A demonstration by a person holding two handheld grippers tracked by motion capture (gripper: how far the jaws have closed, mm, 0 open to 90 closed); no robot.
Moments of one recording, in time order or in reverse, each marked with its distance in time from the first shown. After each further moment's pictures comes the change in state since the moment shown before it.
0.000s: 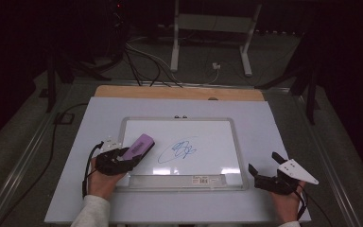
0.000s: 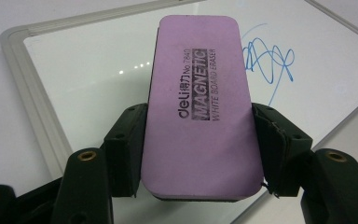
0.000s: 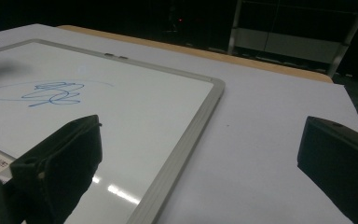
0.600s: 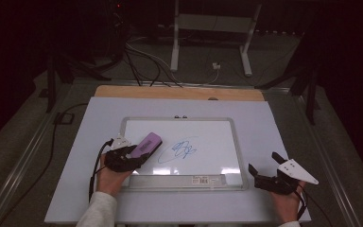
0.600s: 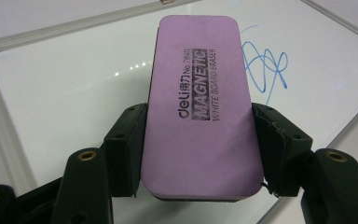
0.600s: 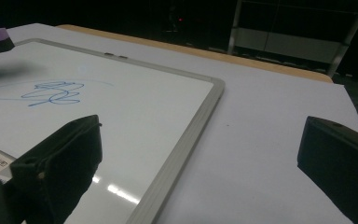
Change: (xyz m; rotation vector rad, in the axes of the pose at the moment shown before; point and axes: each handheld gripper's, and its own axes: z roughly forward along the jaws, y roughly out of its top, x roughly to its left) left arm -0.011 0.010 0.021 0.005 -0.021 0.040; right arm 0.000 0.000 0.000 0.000 -0.001 -0.001
